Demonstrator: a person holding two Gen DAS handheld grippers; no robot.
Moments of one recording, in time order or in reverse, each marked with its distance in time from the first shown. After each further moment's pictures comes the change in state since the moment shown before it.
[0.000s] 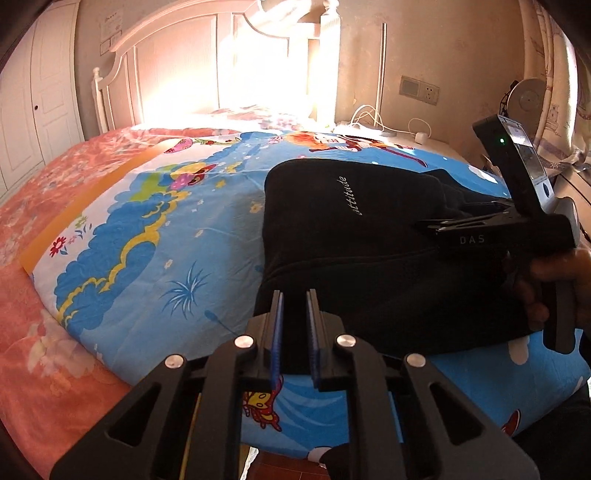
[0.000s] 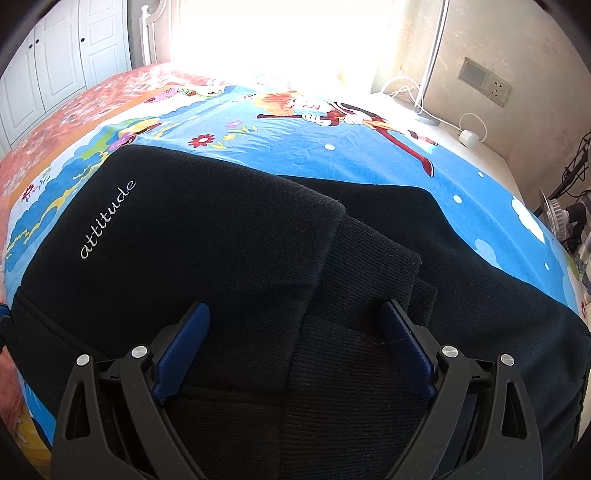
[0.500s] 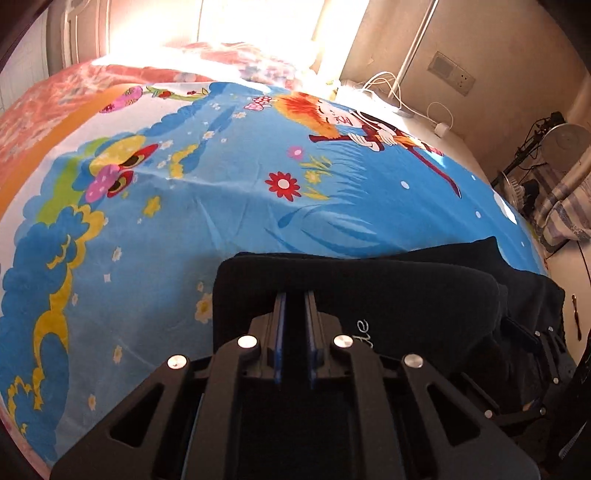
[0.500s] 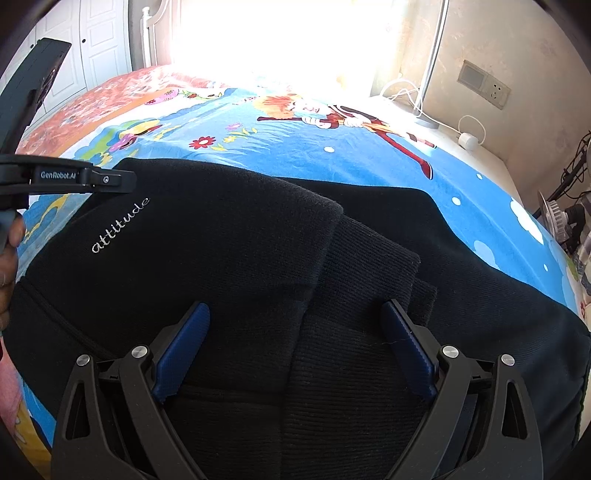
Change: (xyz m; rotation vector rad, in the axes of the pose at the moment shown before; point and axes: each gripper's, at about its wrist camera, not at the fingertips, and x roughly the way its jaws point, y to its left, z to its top) left arm 0.162 0.023 0.132 -0.150 0.288 -0.188; right arm -0.001 0.000 -0.001 -0.001 -0.013 -0.001
